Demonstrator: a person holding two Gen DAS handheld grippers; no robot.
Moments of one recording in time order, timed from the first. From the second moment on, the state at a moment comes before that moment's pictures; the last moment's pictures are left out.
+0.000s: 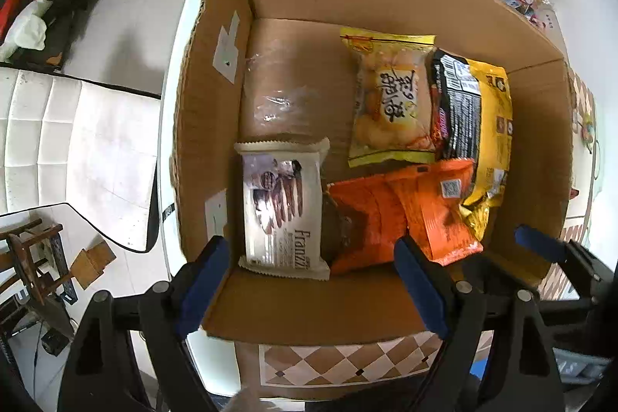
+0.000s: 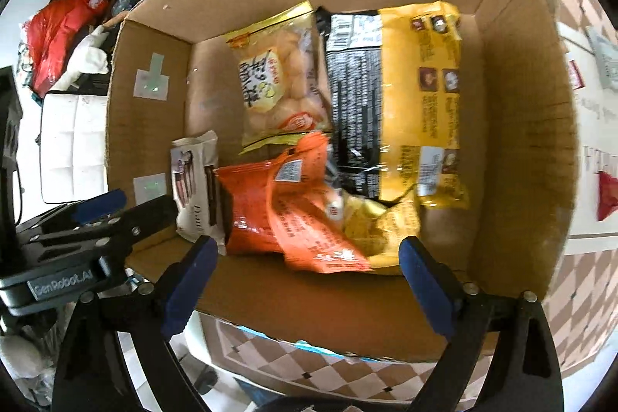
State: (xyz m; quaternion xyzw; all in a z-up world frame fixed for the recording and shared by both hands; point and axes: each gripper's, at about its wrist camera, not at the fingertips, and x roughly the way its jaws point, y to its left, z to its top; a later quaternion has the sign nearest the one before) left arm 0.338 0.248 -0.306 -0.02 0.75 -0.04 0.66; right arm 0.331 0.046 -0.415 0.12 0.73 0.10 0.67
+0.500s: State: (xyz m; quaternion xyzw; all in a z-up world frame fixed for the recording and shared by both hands) left arm 0.282 0.232 -0.245 0.00 0.66 -0.03 0.75; right arm 0.285 0.006 -0.352 0.06 0.66 0.06 0.75
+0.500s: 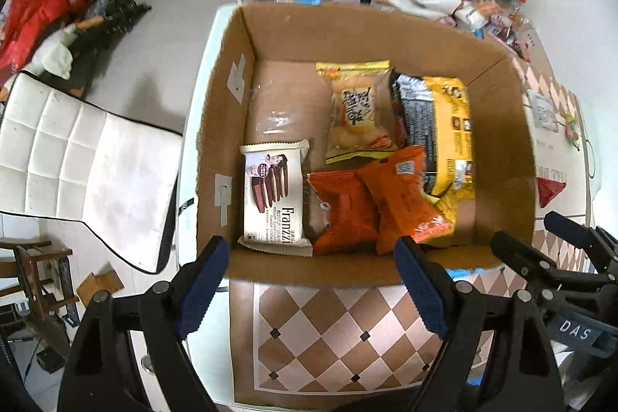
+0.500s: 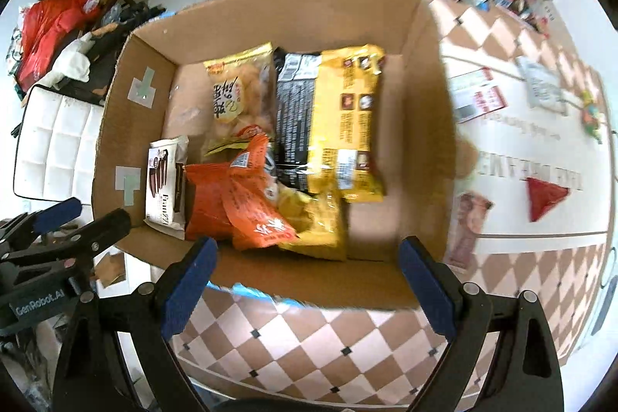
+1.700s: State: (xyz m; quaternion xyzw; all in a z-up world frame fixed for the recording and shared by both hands) left arm 0.203 0.203 -0.128 -0.02 0.56 -0.04 0.83; right arm 0.173 -0.023 -0.200 0.11 0.55 0.09 0.82
